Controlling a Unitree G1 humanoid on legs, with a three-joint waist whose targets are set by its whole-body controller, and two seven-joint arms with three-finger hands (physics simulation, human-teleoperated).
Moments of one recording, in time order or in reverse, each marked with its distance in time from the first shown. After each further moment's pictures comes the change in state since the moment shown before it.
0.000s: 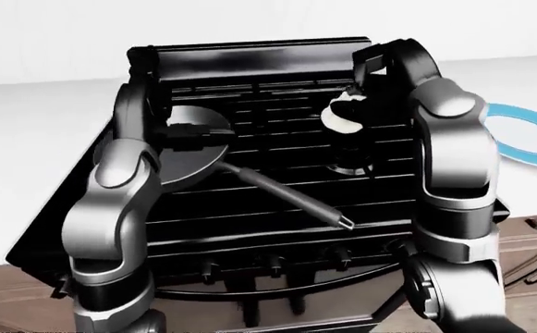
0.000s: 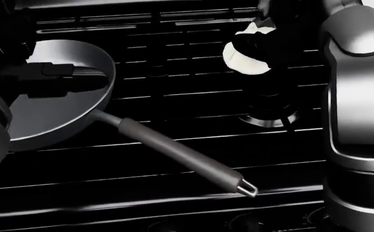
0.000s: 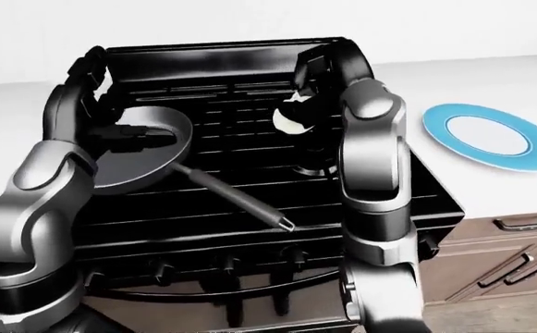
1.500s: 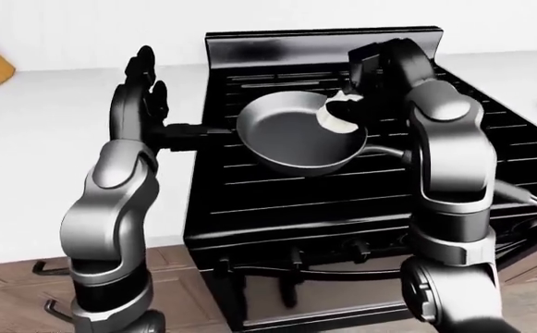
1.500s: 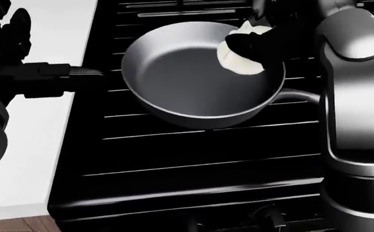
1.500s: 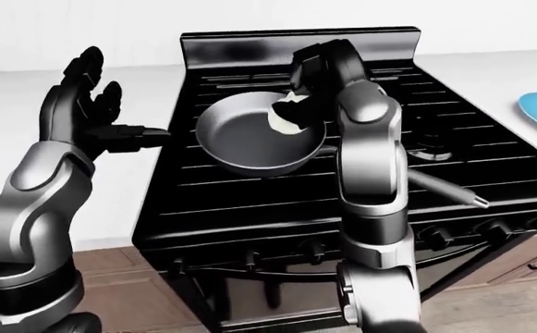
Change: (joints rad) left arm 0.004 0.002 0.009 0.000 0.011 -0.002 0.000; right arm 0.014 0.016 0.001 -0.019 0.030 -0.028 -0.031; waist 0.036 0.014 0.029
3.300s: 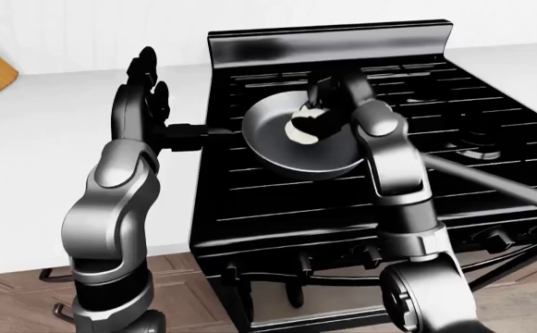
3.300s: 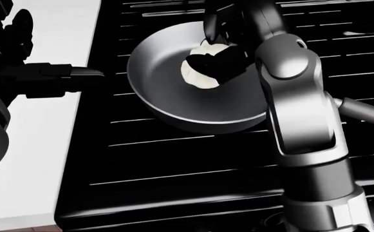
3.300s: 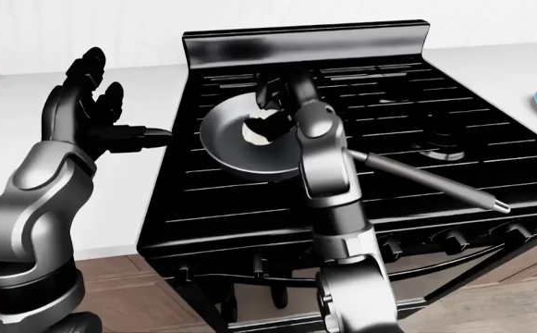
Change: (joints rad) left arm -0.002 -0.001 -0.003 0.005 -0.001 0.001 -0.002; right arm 0.014 0.121 0.044 0.318 0.054 -0.346 -0.149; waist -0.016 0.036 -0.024
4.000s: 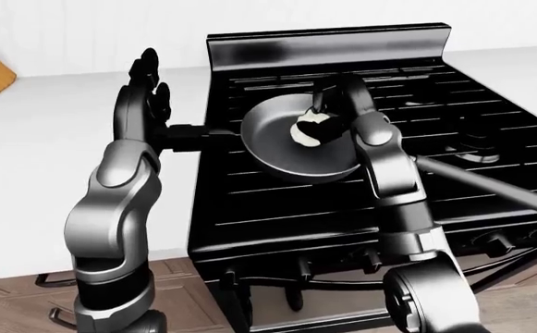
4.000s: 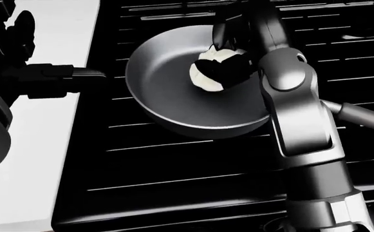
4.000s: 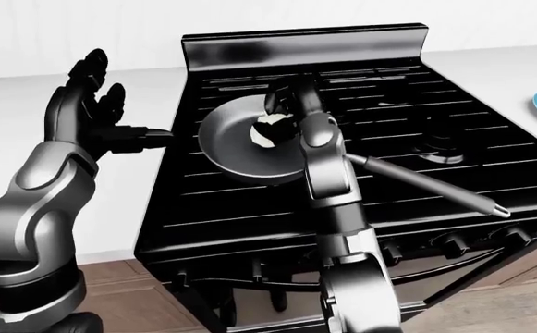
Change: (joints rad) left arm 0.000 -0.004 -0.003 0.013 0.007 -0.008 -0.005; right arm 0.027 -0.012 -0.021 0.154 0.040 -0.189 -0.106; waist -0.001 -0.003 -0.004
